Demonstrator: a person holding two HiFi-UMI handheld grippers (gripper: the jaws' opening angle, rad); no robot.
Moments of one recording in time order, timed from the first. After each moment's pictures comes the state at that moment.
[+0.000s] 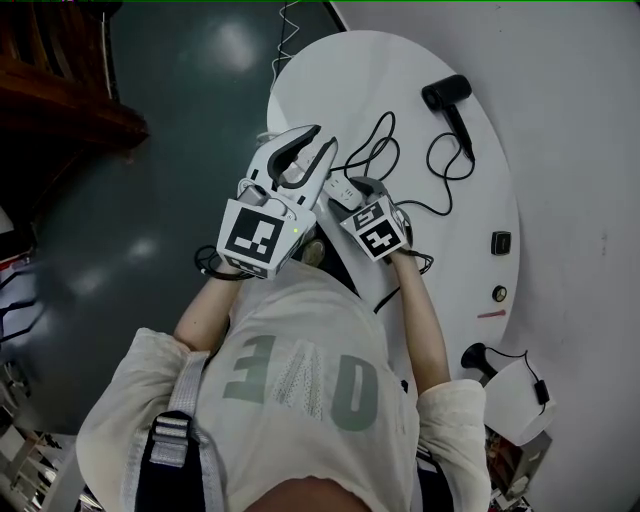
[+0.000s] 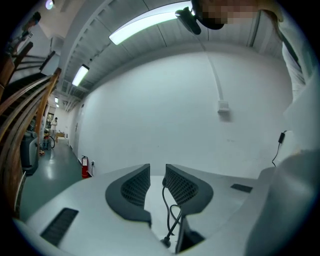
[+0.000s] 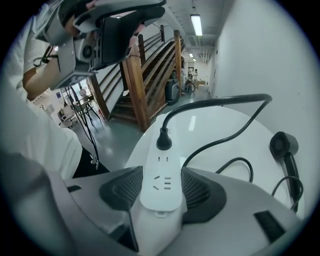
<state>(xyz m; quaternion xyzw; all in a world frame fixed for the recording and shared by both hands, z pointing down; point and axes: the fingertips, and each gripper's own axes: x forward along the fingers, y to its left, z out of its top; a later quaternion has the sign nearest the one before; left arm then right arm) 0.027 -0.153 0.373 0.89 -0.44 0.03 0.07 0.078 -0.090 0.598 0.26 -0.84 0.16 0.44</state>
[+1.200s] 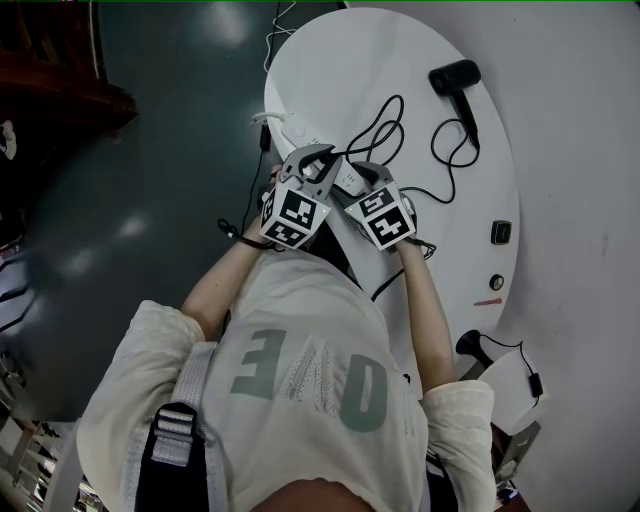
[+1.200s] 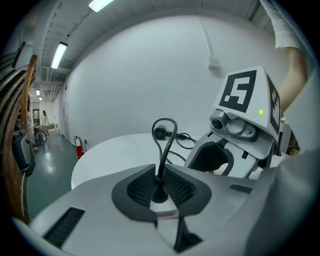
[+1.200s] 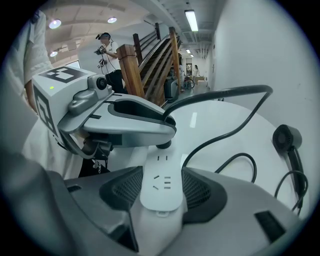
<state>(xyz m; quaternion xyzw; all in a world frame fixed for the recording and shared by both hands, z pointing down) 0.068 -0.134 0.554 0.90 -0.38 0.19 0.10 0.079 -0.089 0.601 0.25 -0.84 0.20 0.44</state>
